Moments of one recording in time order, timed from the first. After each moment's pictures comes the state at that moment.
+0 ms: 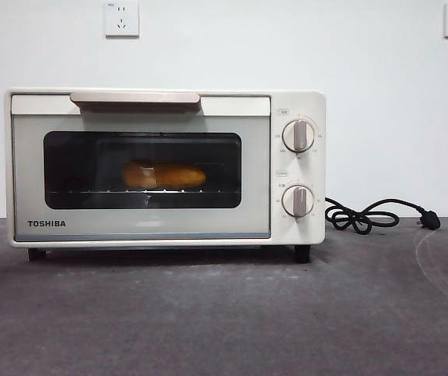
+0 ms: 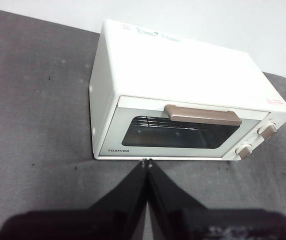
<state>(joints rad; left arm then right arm) 0.25 0.48 1.01 -0.98 0.47 -0.15 0.63 1.18 1.36 -0.93 -0.14 -0.08</state>
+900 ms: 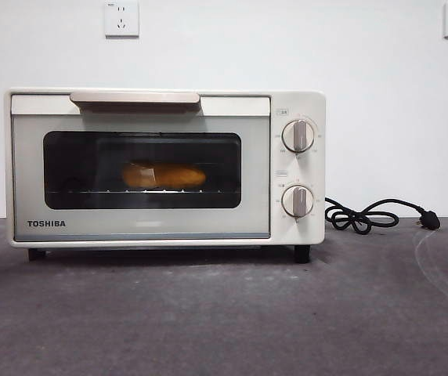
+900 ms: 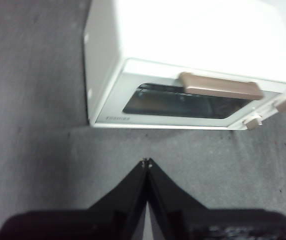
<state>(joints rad) 0.16 0.66 1.01 -0.98 0.45 -0.14 0.63 1.18 1.36 -0.93 -0.14 -0.08</state>
